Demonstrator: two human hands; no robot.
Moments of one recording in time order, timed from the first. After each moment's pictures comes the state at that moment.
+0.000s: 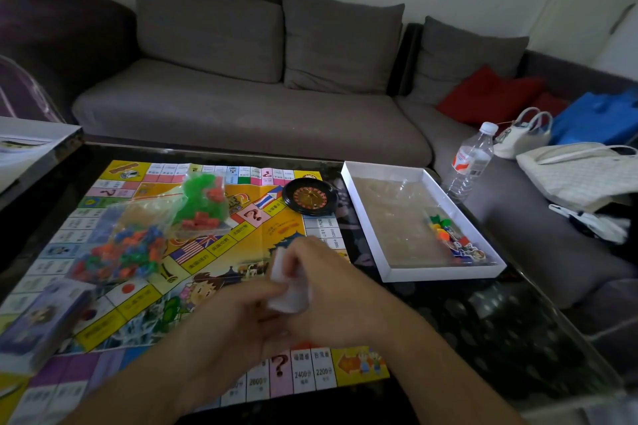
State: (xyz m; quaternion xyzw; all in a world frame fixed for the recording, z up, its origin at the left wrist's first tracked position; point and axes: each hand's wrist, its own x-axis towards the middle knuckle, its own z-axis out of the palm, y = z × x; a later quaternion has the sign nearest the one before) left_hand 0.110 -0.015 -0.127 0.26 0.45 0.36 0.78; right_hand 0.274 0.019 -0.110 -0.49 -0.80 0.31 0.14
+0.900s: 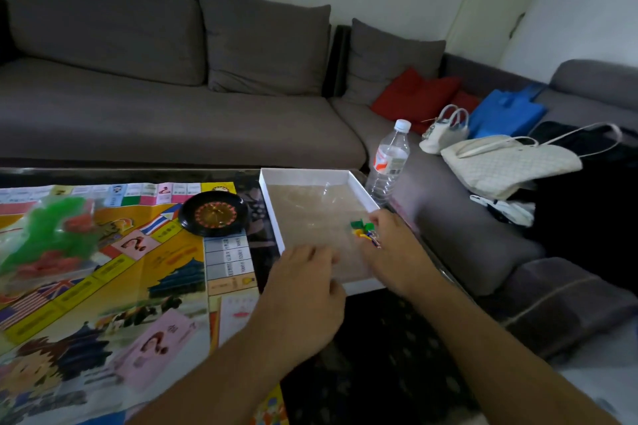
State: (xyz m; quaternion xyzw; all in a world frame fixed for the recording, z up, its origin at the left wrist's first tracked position) left_hand 0.305 0.067 -0.154 0.81 0.46 0.26 0.24; right_hand 0.503 0.092 -0.140 -0.76 -0.61 0.08 0.21
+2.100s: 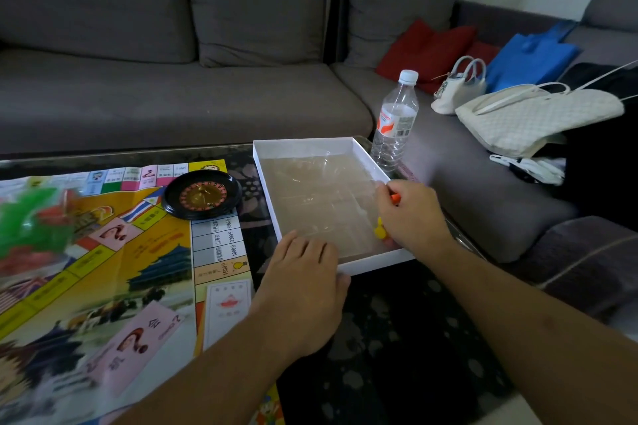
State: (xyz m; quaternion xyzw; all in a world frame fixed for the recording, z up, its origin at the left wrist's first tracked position) left_hand 0.328 0.090 -0.209 0.89 0.44 0.11 0.08; right_hand 0.548 0.132 -0.179 -0.73 -0.58 -0.01 0.36
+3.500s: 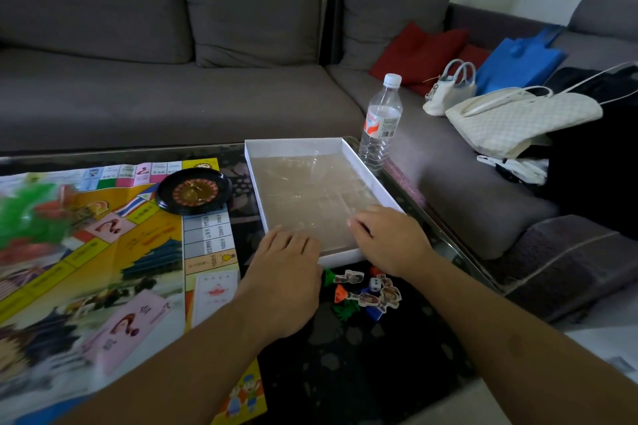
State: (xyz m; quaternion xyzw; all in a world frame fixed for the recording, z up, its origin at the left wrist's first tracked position) left_hand 0.329 0.087 -0.205 0.89 0.44 0.13 0.05; right_hand 0.548 0.098 -0.188 -0.69 -0.71 -0.02 0.10
